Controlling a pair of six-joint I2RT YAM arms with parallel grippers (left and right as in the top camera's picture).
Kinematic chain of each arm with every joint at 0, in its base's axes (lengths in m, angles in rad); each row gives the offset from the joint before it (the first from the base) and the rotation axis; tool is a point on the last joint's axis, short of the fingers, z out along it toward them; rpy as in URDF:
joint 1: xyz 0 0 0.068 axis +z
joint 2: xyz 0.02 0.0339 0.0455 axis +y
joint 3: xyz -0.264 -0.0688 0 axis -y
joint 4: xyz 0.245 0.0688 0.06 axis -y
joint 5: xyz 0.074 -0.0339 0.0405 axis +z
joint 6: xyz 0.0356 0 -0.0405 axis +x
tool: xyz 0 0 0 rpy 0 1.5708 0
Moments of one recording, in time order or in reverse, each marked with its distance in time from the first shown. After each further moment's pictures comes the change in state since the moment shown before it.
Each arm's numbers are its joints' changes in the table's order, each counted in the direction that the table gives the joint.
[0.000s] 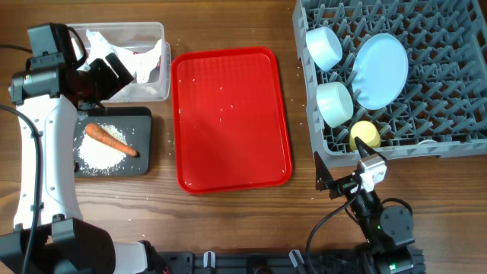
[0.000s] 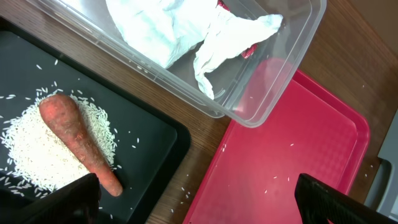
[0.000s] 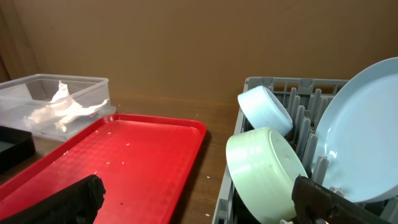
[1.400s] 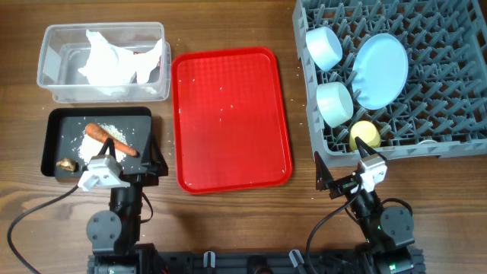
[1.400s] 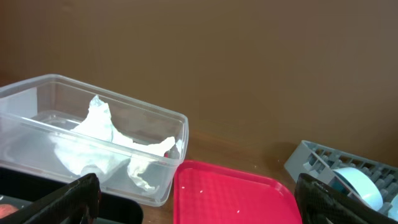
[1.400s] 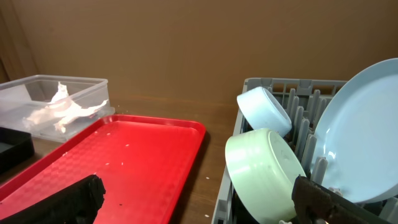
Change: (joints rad) left arm -0.191 -1.477 -1.382 1.060 0.127 0.080; right arm 0.000 -0.005 -0.001 0.000 -0.003 0.000
